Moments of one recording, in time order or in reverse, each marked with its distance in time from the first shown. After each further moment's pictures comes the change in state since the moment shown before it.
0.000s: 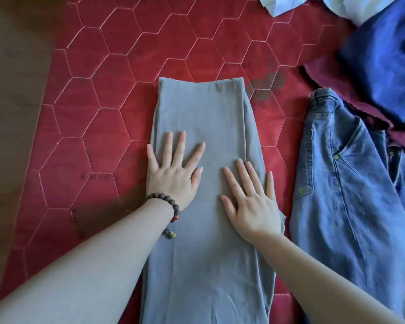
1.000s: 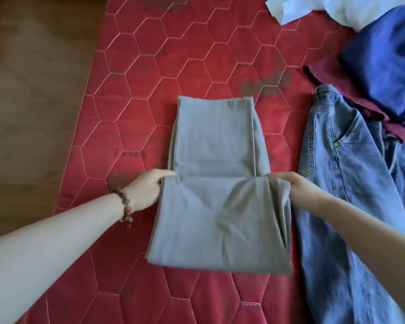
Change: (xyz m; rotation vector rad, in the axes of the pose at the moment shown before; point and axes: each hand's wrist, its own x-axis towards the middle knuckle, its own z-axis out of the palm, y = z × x) left_hand -0.088 -0.080 -0.050 -1.029 -0.477 -0.164; right_hand -0.022 0.045 -0.078 0.987 -0.437 0.151
